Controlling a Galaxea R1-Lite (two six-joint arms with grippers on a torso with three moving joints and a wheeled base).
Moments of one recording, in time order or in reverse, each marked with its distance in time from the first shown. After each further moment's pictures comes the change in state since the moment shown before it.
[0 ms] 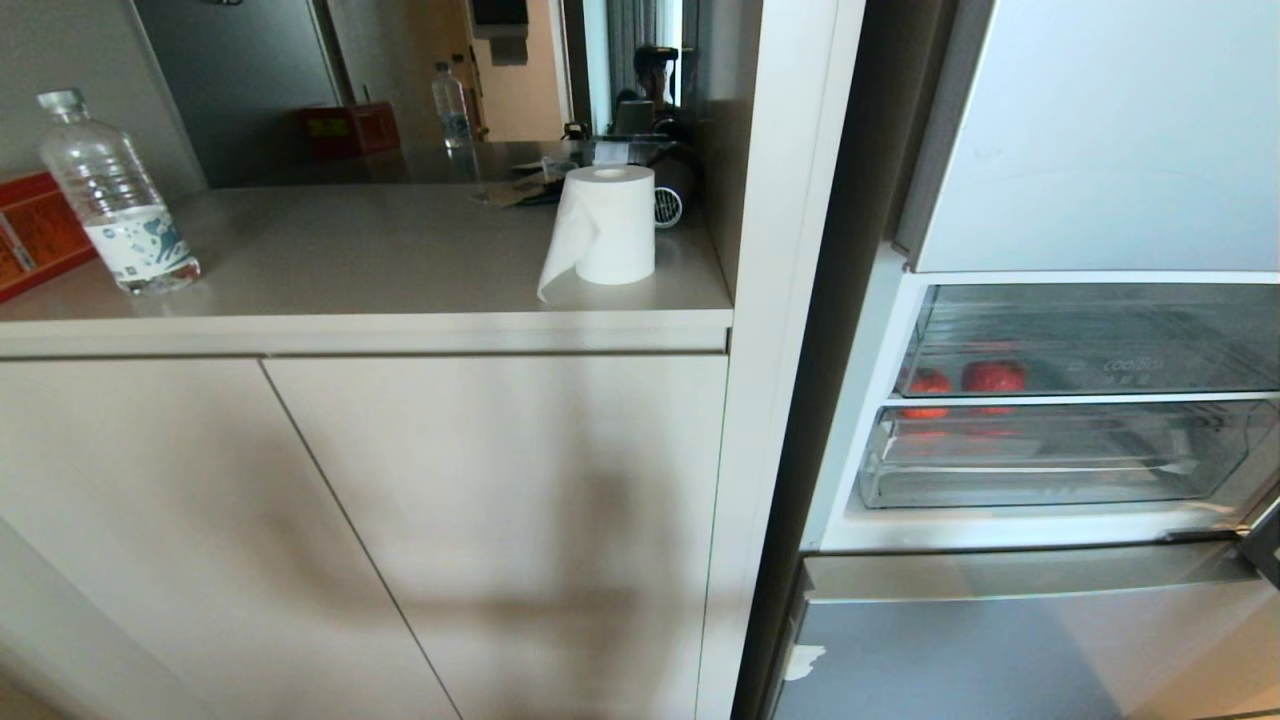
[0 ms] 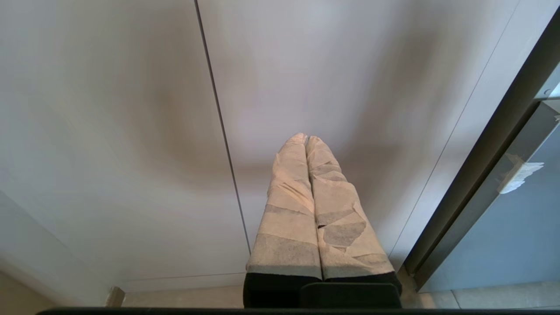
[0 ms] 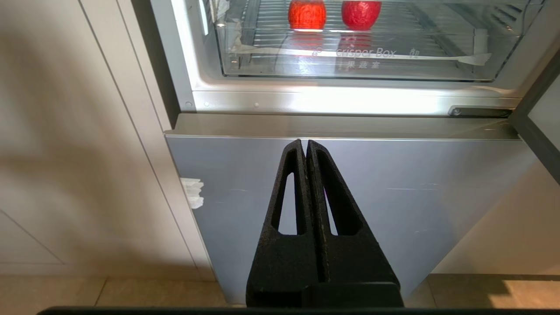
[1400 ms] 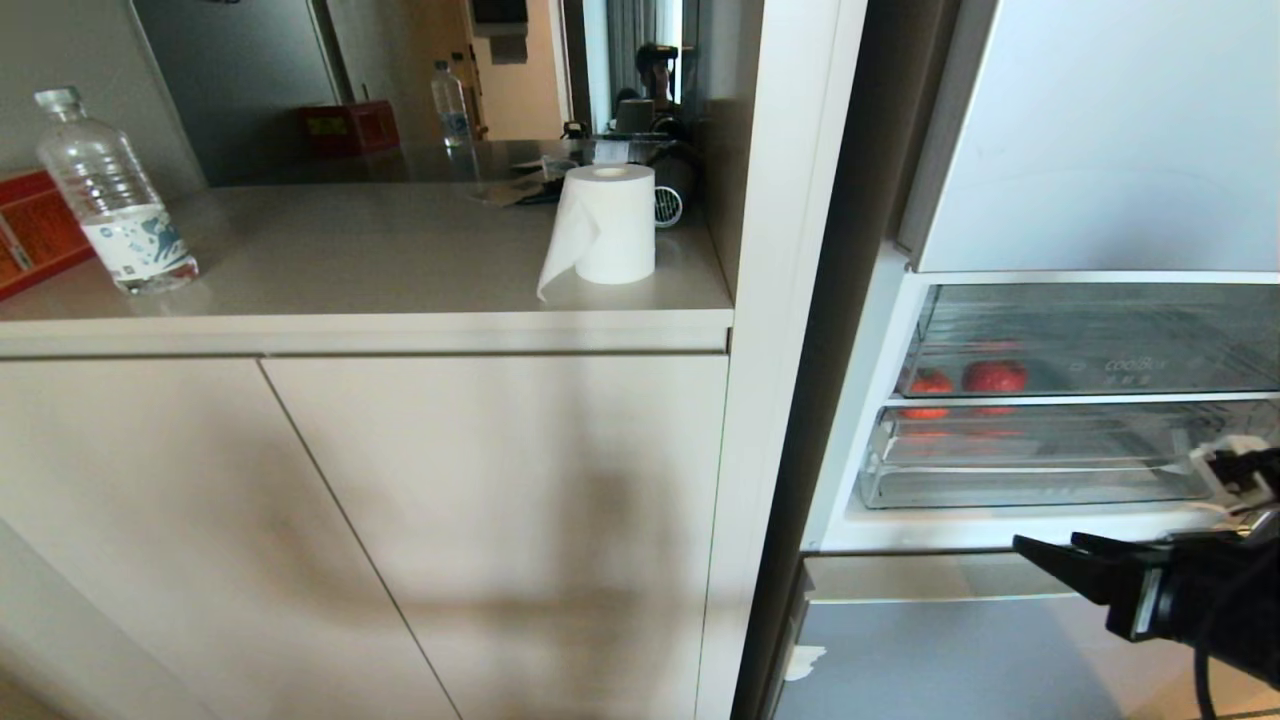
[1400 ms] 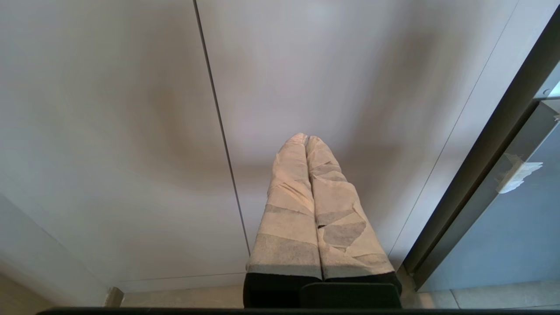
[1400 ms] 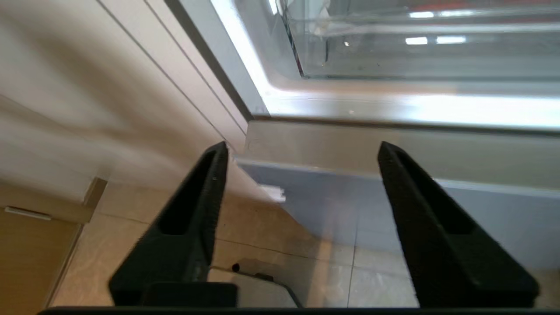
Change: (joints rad) left arm -0.001 0.000 0.000 0.000 0.000 0.000; right arm 0.022 1.359 -0.256 -0.739 0.262 0.134
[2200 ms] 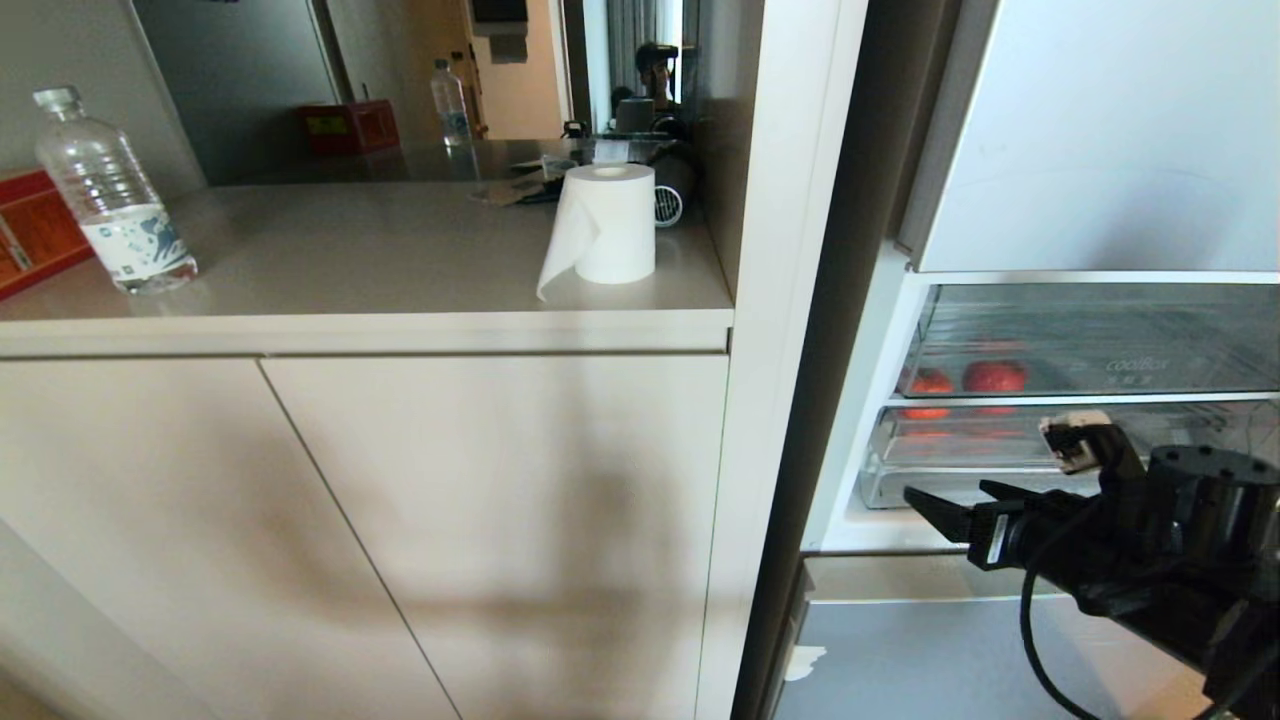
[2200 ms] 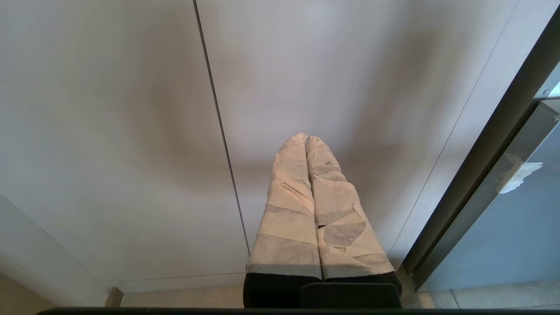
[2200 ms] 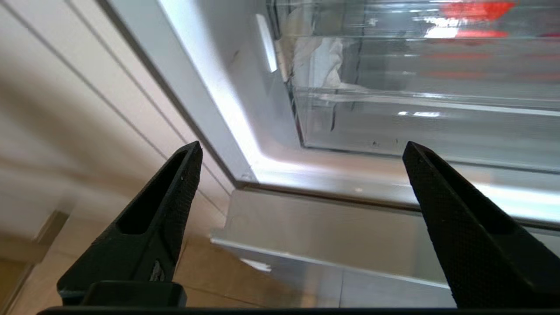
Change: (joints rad) left arm 0.000 0.000 0.000 0.000 0.000 -0.001; right arm 0.139 0.428 -0.059 -0.474 -0.163 -0.023
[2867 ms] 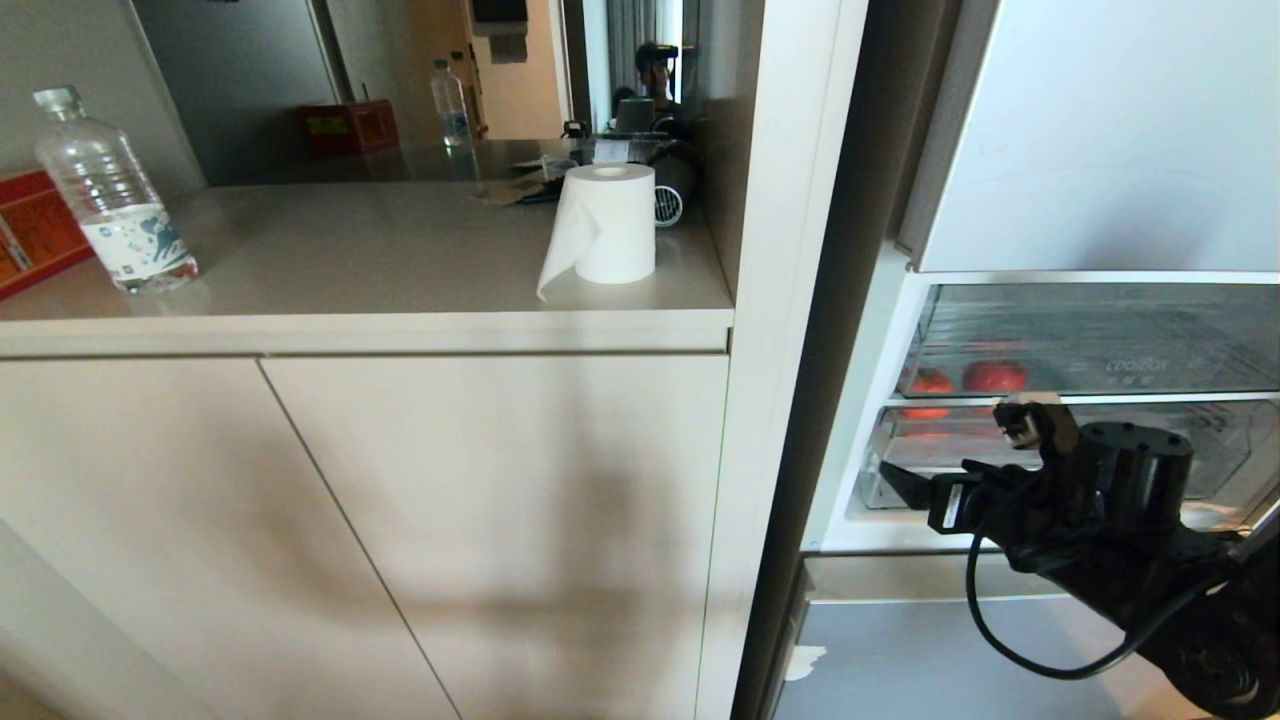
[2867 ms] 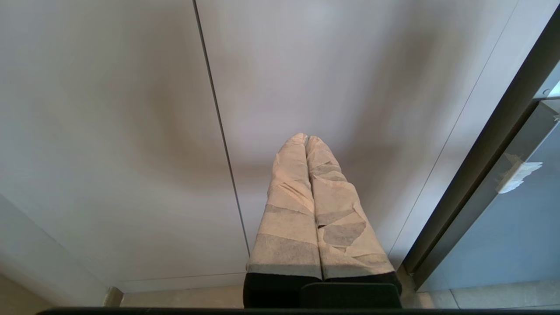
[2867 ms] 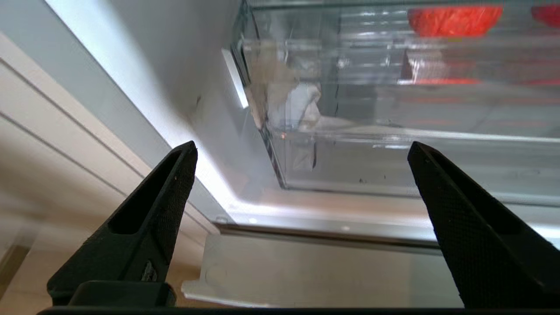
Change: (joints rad) left arm 0.000 0.000 0.000 0.000 0.000 0.000; right arm 0.038 0.121 -0.138 -0.002 -0.136 0.003
